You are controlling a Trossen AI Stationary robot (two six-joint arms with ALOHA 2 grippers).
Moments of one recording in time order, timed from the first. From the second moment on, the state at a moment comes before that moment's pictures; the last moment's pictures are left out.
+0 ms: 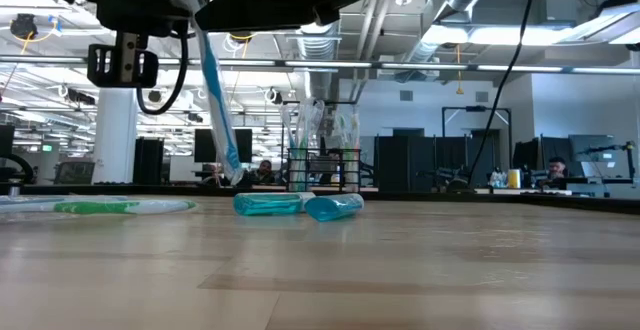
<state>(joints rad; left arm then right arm) -0.32 1.20 0.59 0.12 0.11 -1.20 0.35 1.97 1.30 0.22 0.26 -0.30</state>
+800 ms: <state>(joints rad) -0.29 1.20 0.59 0.14 0.09 -1.14 0.34 1.97 1.30 0.24 0.31 -0.29</state>
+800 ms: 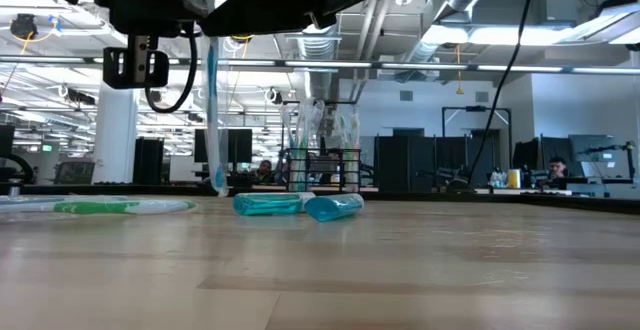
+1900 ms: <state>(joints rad) -0.22 1.04 0.59 0.00 -0.10 -0.73 0.32 1.89 1.30 0.09 0.31 -0.19</state>
